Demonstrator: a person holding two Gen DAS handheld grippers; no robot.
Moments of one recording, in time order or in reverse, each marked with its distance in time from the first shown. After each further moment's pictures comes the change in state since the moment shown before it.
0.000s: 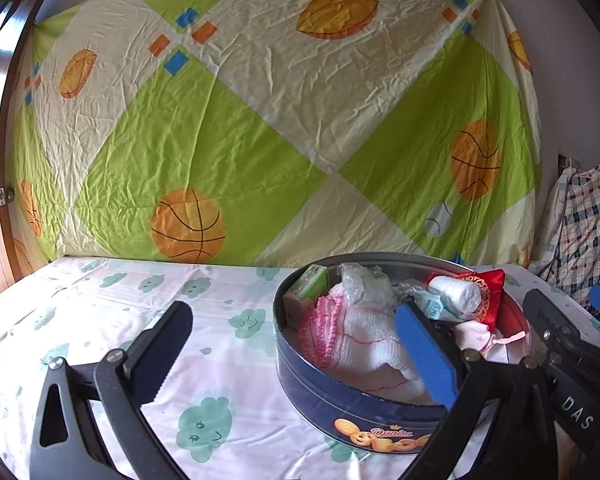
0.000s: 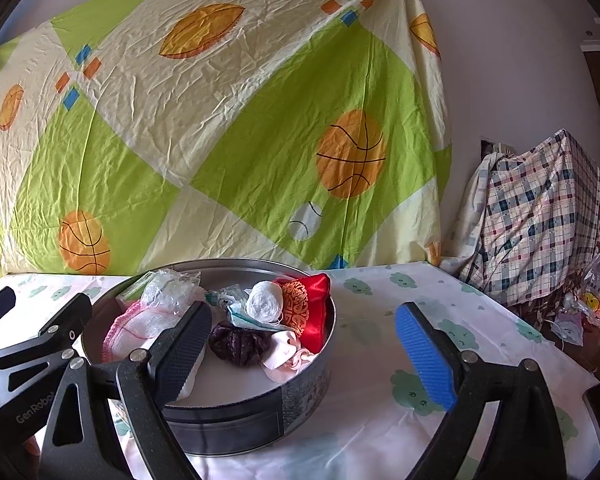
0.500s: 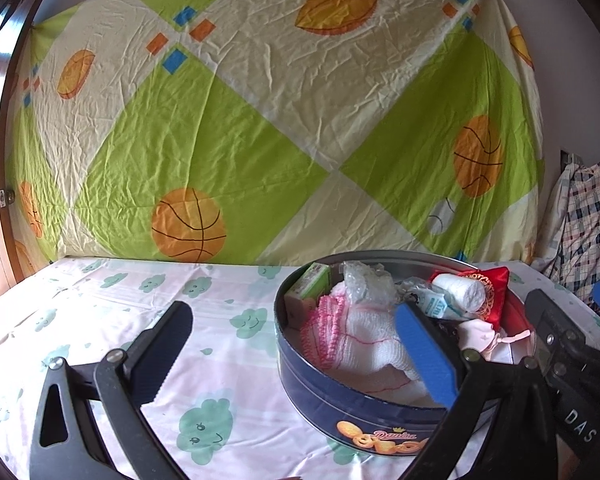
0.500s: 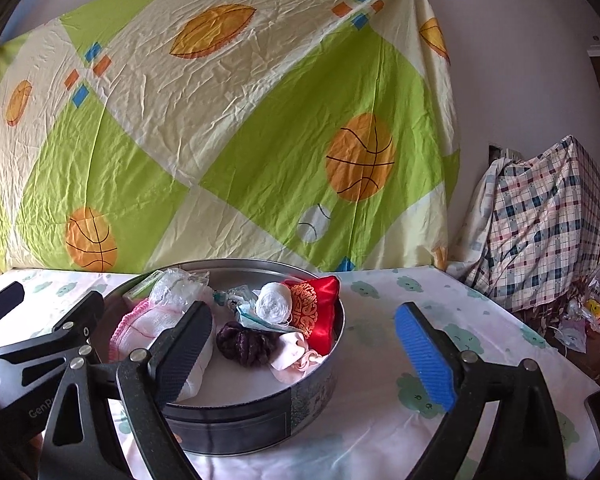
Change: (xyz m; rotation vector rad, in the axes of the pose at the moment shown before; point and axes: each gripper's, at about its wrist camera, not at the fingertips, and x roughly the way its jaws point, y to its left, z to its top) left arm 0.004 0.001 0.000 -0.001 0.011 0.007; right arm -0.001 0.005 0.000 -0.019 -0.006 0.025
